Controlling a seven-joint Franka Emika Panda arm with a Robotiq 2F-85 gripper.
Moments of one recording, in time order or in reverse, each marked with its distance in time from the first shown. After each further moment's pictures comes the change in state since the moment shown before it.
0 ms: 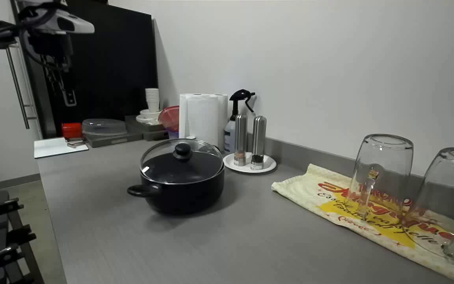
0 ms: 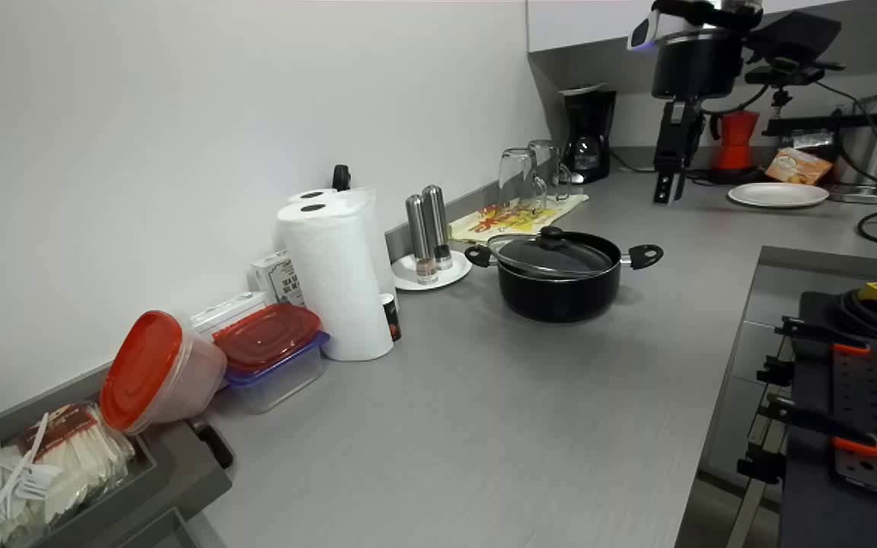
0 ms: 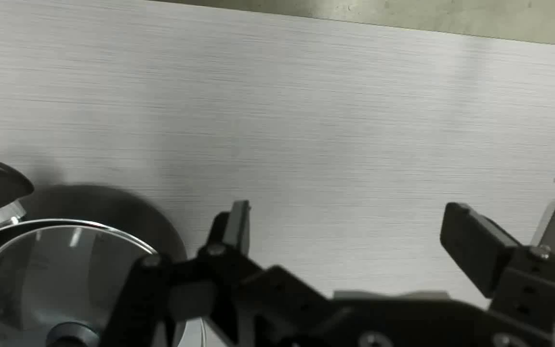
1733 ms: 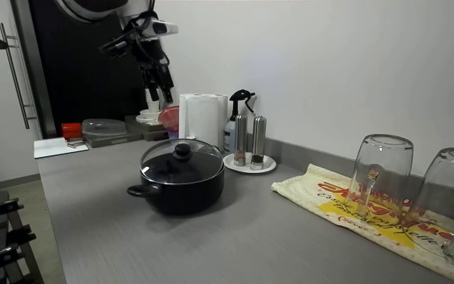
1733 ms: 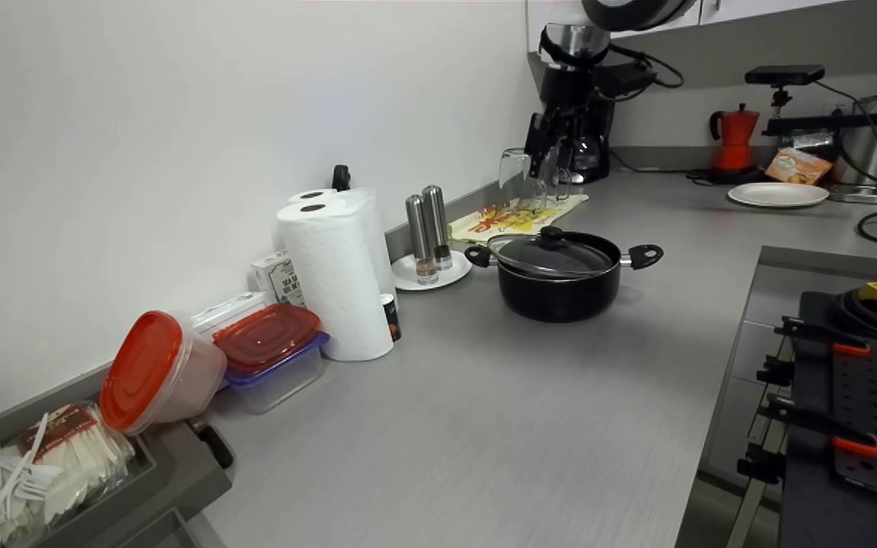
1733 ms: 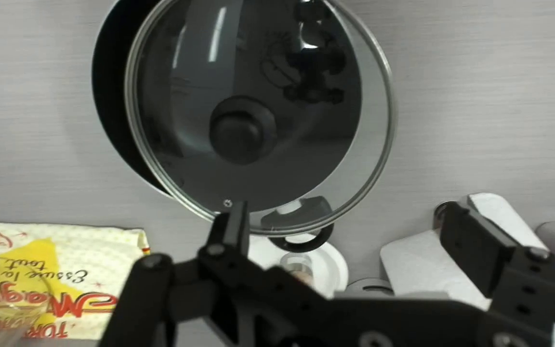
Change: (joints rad) arm -0.203 0.542 -0.029 0.458 -0.234 0.250 0.050
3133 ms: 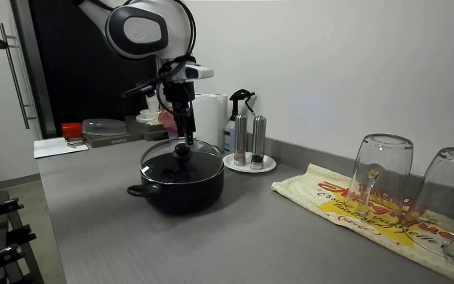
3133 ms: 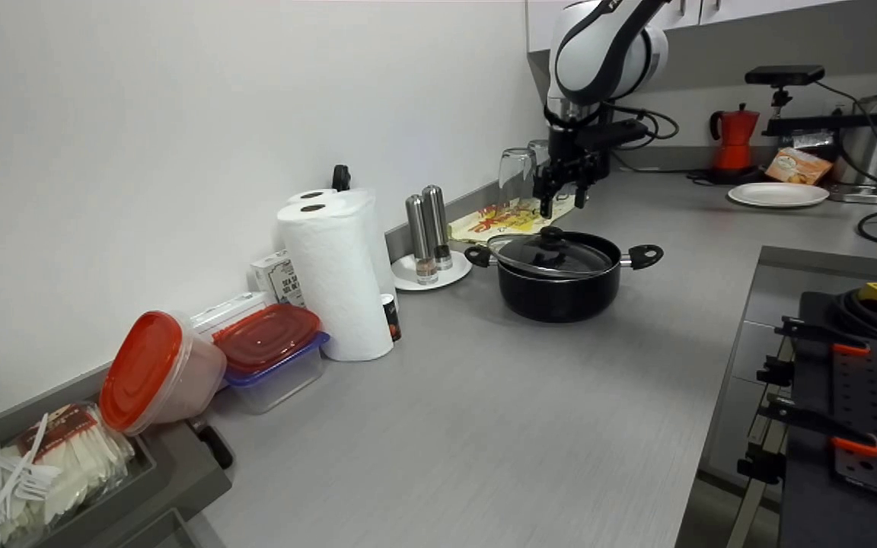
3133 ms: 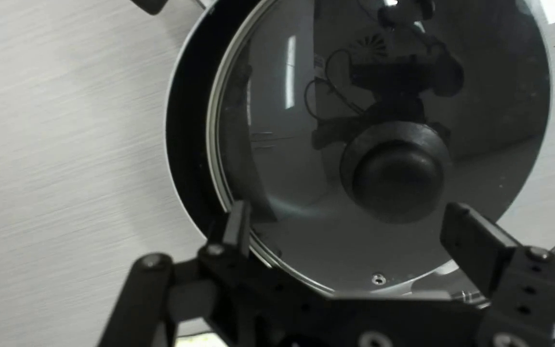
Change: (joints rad) arm -0.066 0.294 -0.088 0.151 0.057 0.001 0.084
